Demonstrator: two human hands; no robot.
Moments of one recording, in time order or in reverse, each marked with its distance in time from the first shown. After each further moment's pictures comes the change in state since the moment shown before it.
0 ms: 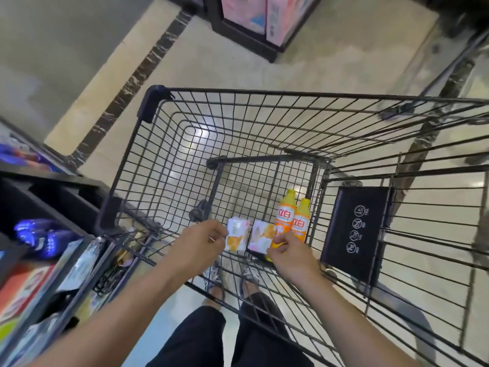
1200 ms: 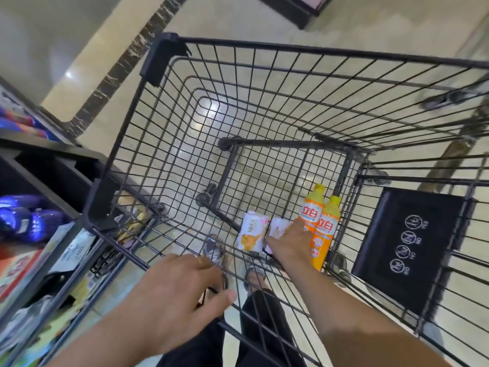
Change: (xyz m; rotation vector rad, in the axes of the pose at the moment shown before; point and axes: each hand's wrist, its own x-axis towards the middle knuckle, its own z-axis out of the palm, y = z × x) left_hand -0.029 -0.059 -0.015 0.555 -0.100 0.360; right_hand 0.113 0.005 0.095 -0.134 0.075 0.245
